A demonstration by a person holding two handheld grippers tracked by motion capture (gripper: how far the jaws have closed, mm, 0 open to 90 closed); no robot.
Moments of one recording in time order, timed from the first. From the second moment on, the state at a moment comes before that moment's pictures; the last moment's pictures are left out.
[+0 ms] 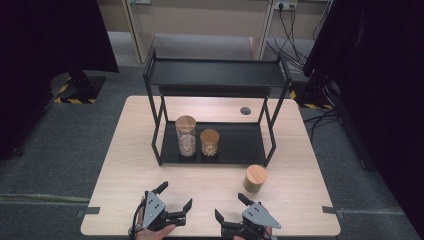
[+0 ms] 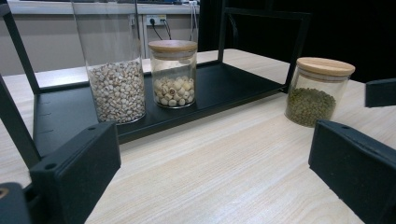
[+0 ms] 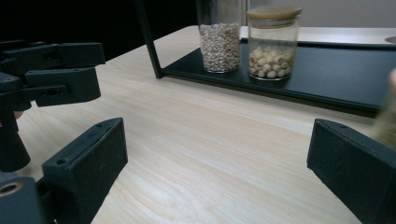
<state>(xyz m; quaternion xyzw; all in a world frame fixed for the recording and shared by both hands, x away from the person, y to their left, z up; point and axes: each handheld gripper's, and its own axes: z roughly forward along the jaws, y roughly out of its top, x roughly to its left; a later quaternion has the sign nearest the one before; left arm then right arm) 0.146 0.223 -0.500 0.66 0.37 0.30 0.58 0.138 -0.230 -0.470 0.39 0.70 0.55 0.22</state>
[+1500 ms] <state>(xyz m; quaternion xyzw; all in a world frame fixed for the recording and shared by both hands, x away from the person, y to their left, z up) 0.147 0.223 -0.501 0.66 0.37 0.30 0.58 0.162 -0.248 -0.478 0.46 0.65 0.50 0.33</state>
